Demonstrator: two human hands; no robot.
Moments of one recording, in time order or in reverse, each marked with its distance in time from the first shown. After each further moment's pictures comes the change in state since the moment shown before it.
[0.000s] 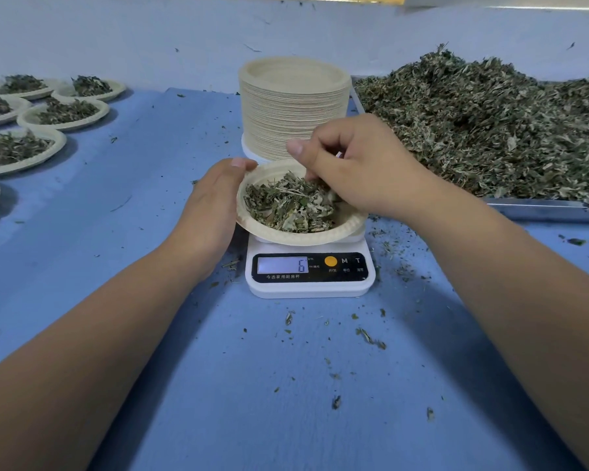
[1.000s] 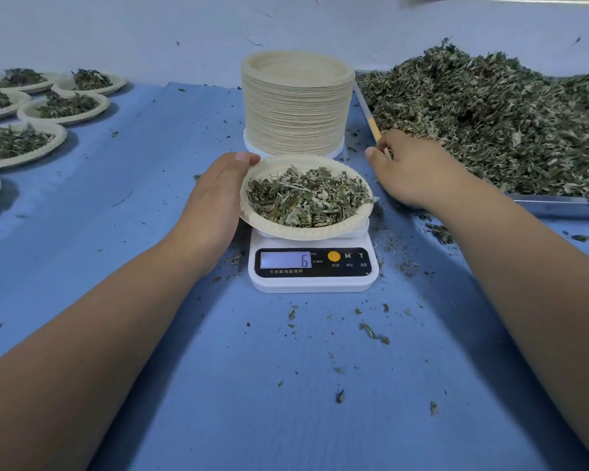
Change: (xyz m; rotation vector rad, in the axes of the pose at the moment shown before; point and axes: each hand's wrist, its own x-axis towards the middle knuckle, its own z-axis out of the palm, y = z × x) left_hand -0.003 0.002 0.000 0.026 -0.010 -0.004; right_hand 0.001 0.081 -0.032 -0.570 -0.035 0.441
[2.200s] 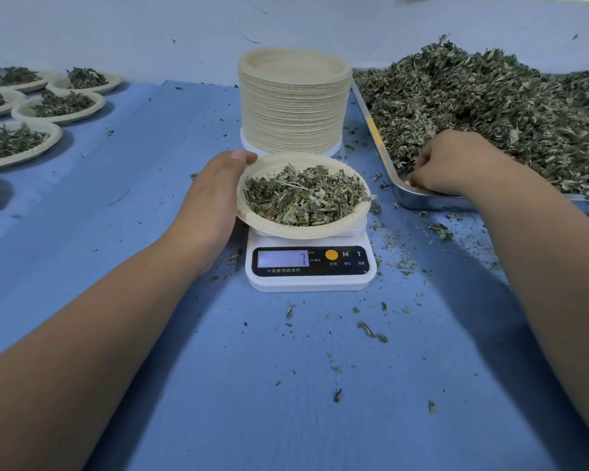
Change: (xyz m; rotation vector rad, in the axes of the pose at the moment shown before) left_hand 0.001 0.000 -0.001 0.028 0.001 -0.015; right_hand 0.004 0.028 -0.031 -0.248 -0.124 0.209
